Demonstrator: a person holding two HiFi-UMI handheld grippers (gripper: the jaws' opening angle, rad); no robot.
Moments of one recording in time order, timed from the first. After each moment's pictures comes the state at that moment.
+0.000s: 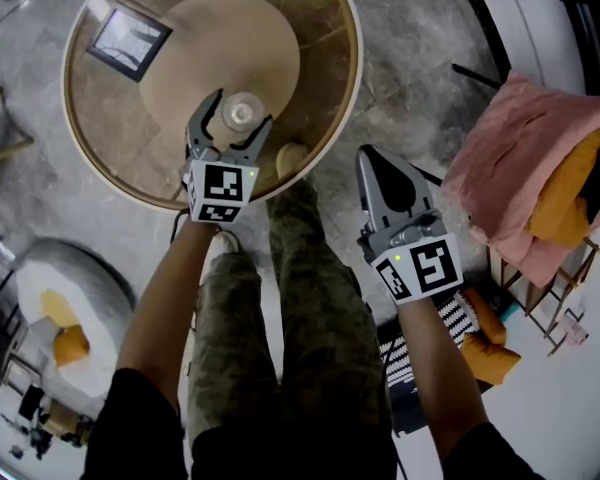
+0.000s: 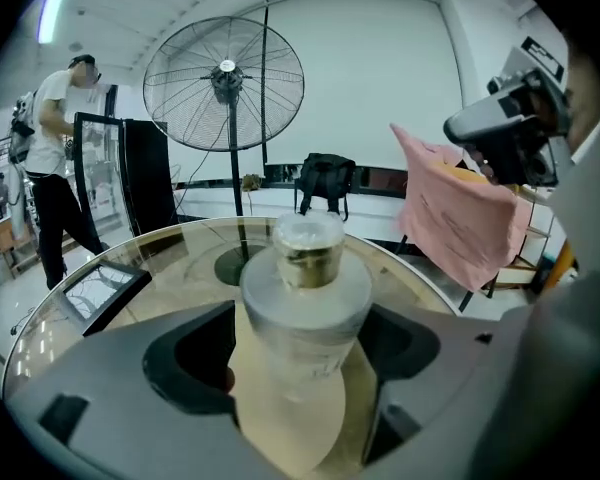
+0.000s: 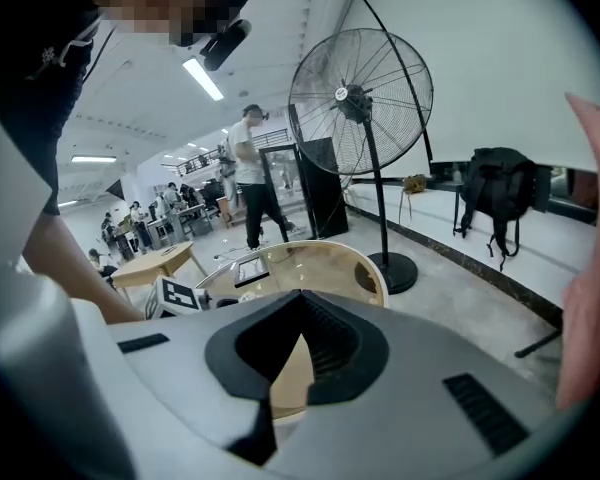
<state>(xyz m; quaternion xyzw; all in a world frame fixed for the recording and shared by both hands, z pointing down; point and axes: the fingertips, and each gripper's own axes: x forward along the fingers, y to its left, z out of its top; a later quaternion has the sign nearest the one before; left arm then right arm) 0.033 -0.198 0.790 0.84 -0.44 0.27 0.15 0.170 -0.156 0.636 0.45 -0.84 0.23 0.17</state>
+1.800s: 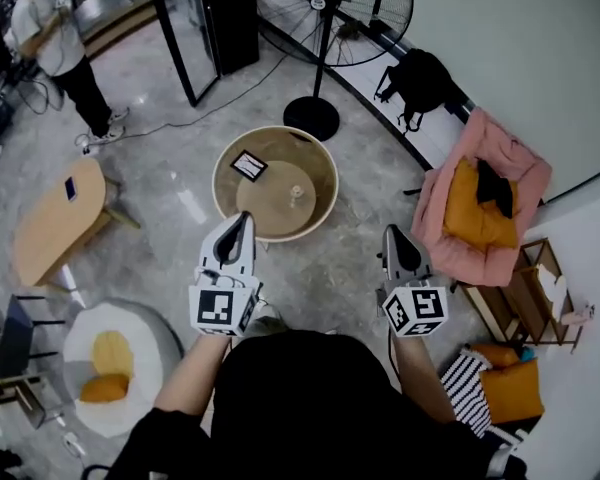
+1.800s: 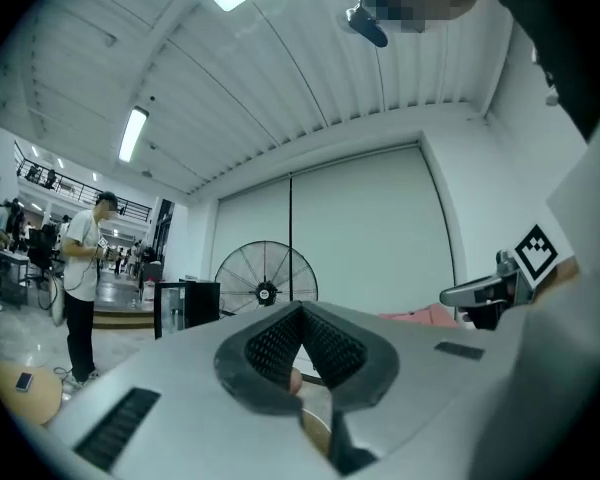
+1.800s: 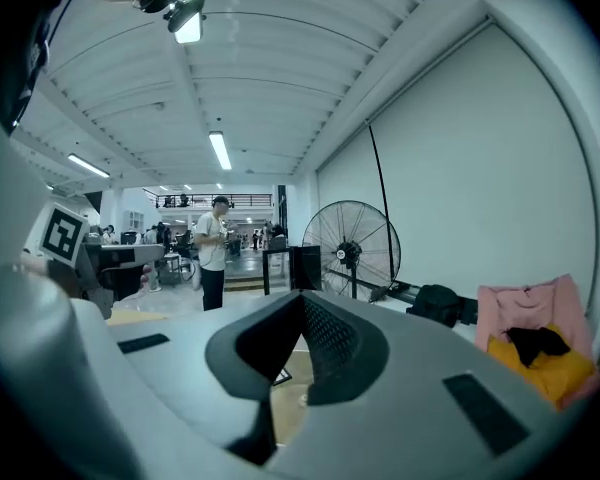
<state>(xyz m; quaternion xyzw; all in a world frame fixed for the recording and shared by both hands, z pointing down) -0.108 0.138 0.068 0.84 -0.55 -0.01 0.02 0.156 0.157 0.091 0.59 -0.81 0.06 0.05</state>
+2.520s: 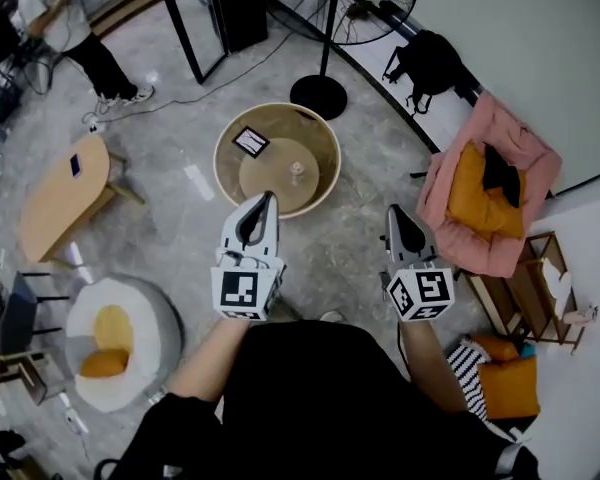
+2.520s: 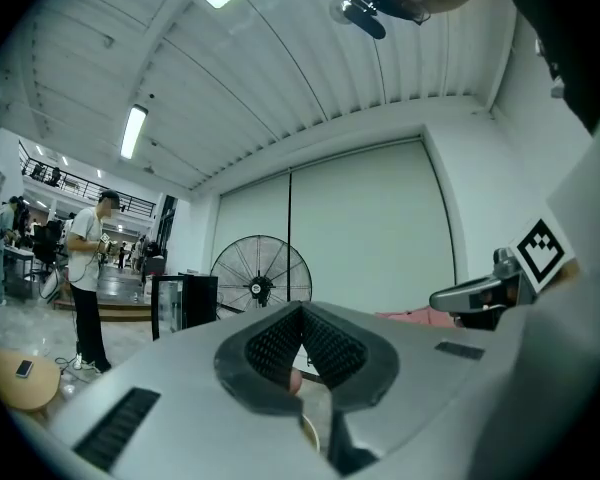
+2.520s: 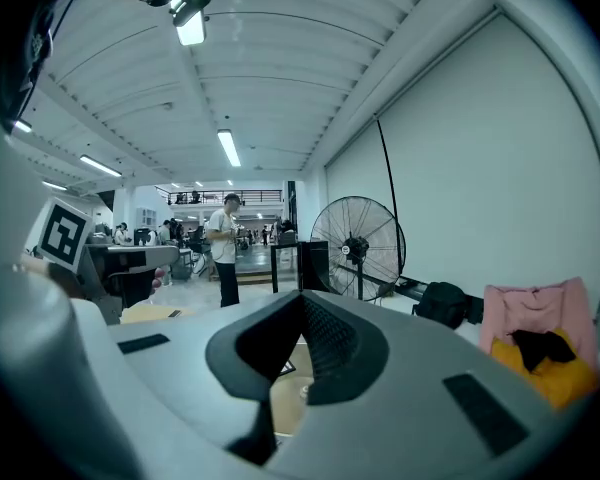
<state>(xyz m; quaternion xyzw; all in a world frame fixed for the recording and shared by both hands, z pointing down) -0.030 0.146 0.074 0.84 -0.55 -0.01 0.01 0.186 0.157 0.094 0.56 -0.83 0.06 0.07</state>
